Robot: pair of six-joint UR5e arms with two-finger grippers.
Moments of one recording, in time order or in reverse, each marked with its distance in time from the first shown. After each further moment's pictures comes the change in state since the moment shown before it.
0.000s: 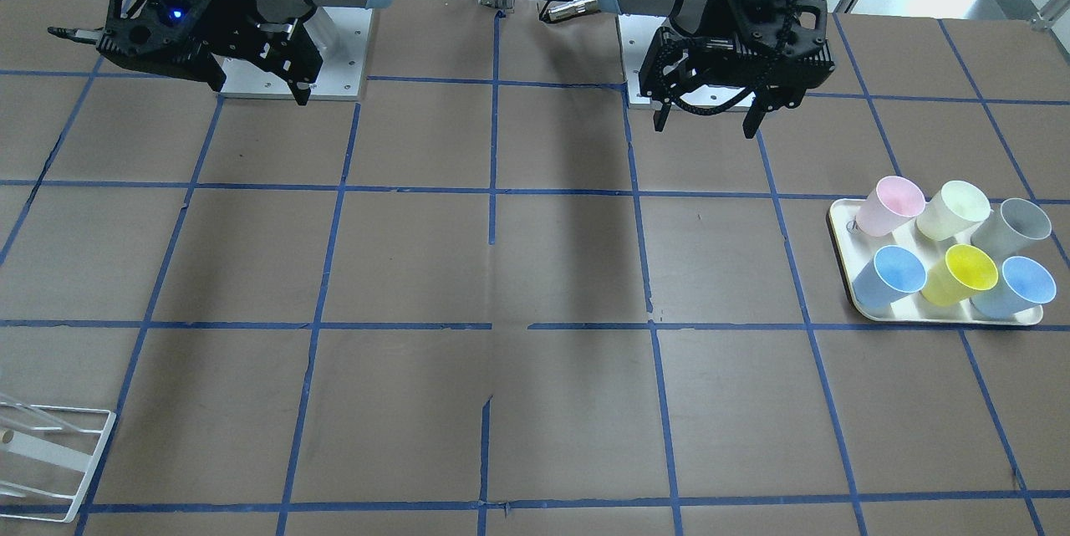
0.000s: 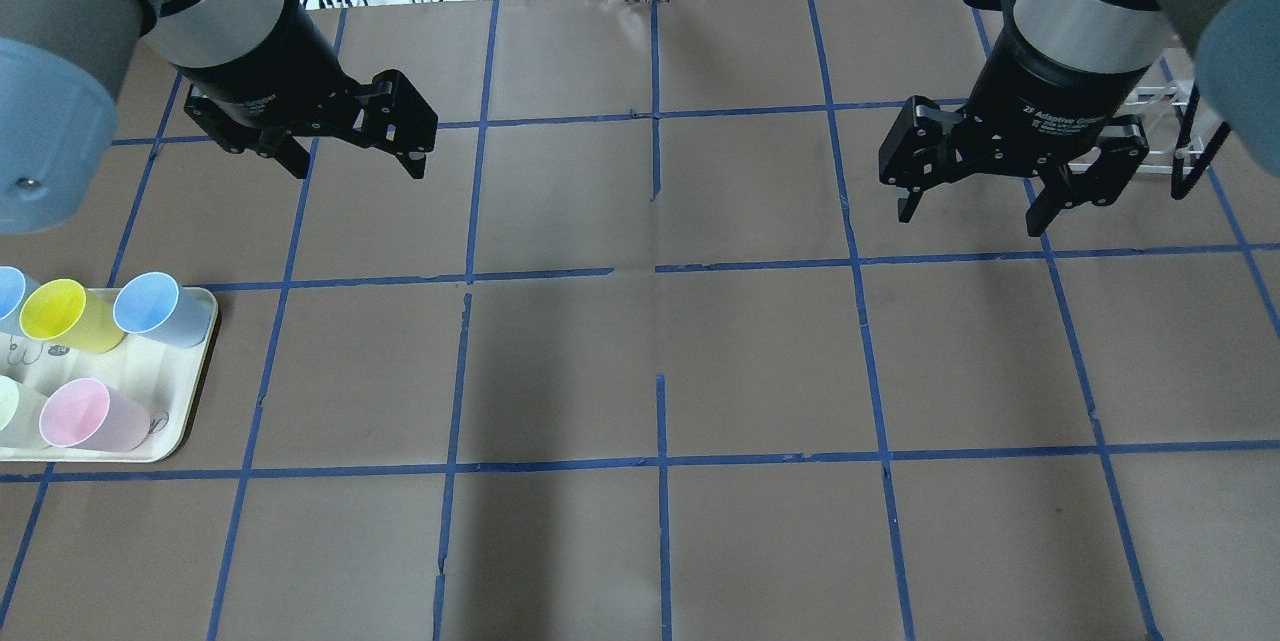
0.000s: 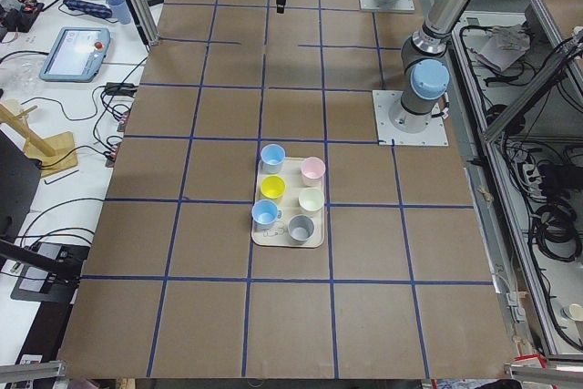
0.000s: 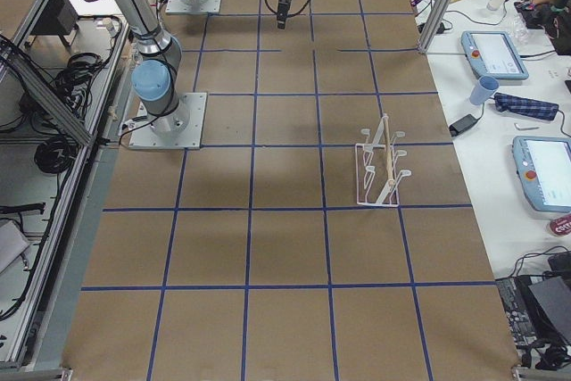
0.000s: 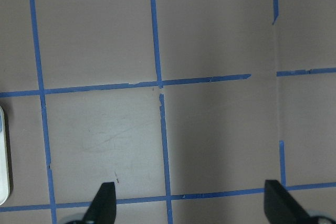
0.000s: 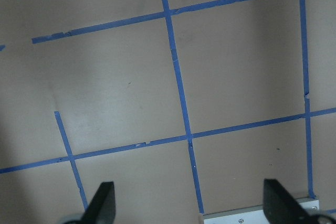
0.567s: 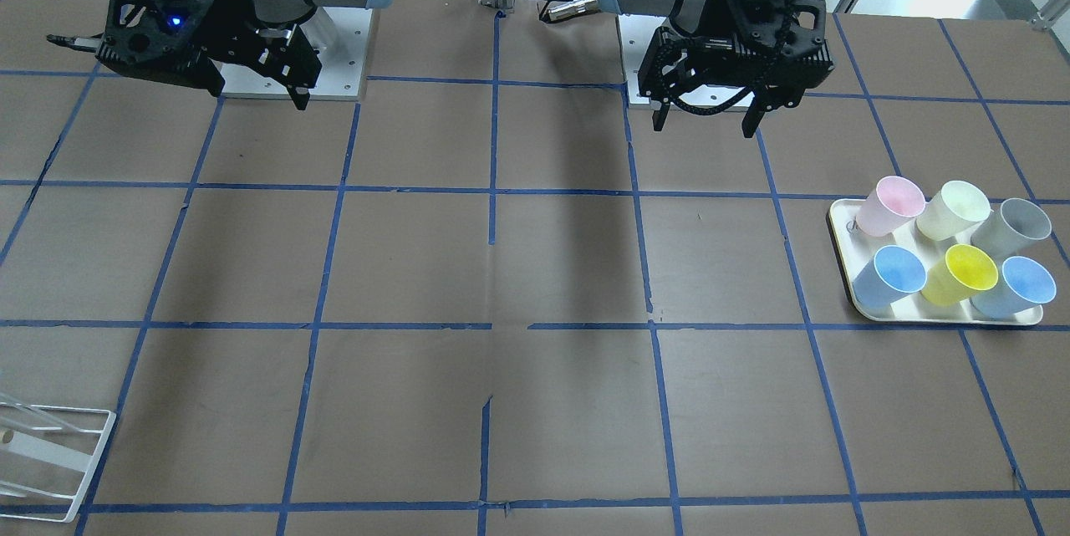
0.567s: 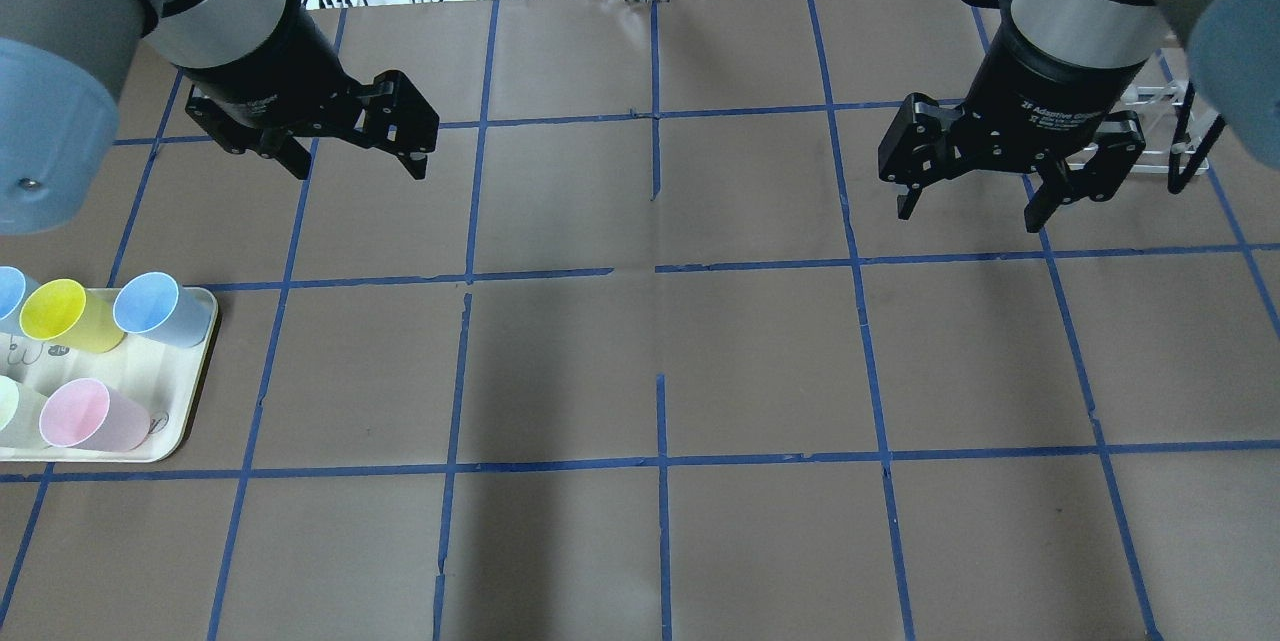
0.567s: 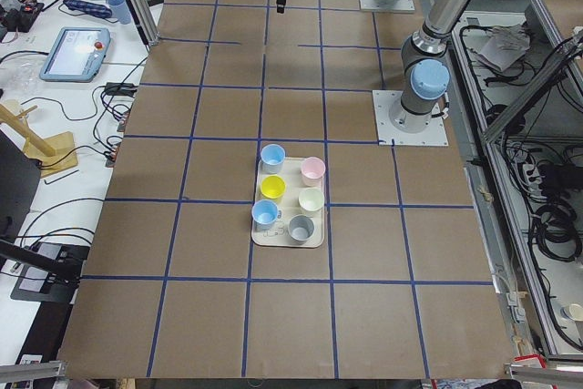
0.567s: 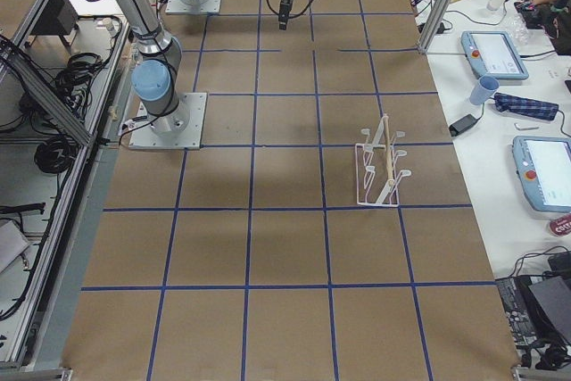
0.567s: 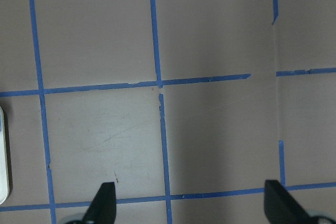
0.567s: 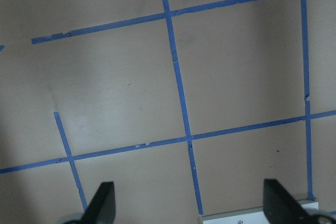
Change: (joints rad) left arm -0.004 0.000 0.000 -0.001 0.000 -0.005; right arm -0.002 0.012 -0.004 0.000 0.002 -0.006
